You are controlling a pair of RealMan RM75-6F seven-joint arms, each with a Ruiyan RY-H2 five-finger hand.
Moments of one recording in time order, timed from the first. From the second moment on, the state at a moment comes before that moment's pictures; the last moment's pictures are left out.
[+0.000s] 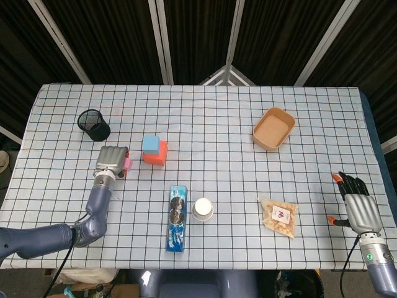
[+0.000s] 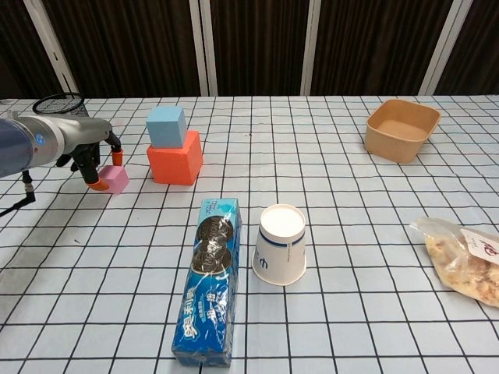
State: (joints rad) left arm -0.97 -1.59 -0.17 -1.35 0.33 0.99 0.87; right arm 0.20 -1.21 0.07 -1.39 -1.36 1.21 0.05
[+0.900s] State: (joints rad) left arm -0.96 -1.58 -0.18 -1.35 0.32 0.99 0.86; right arm 0.21 -1.22 0.07 -1.39 -1.35 1.19 0.04
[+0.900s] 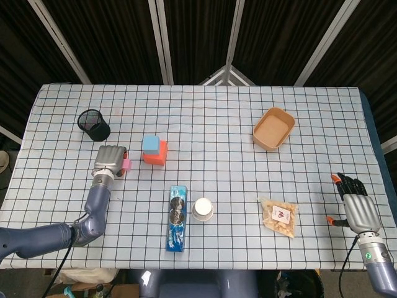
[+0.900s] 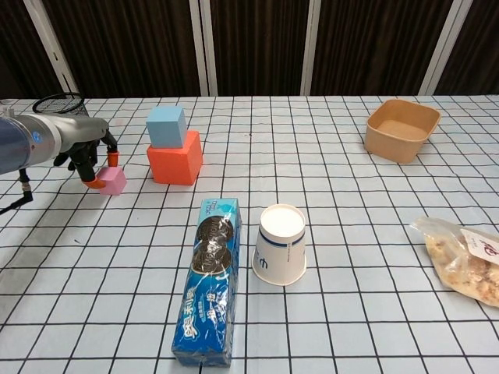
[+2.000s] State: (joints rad) left arm -0.97 -1.59 -0.18 -1.34 0.32 0.98 0.85; right arm 0.21 -1.22 0.07 -1.40 -1.34 1.18 0.04
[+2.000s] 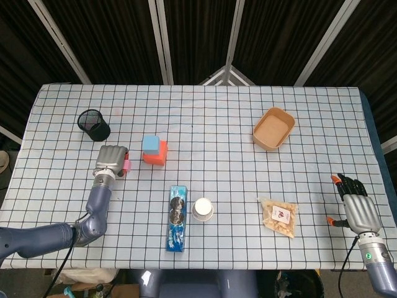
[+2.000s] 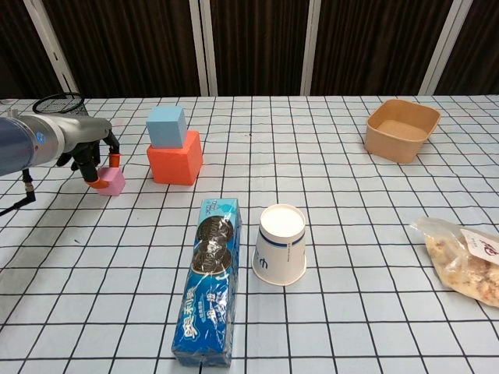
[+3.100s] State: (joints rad) left arm -1.12 -1.33 -0.41 -1.86 0.07 1.35 1.05; right arm 0.20 -1.20 0.07 -1.41 -1.36 1.20 0.08
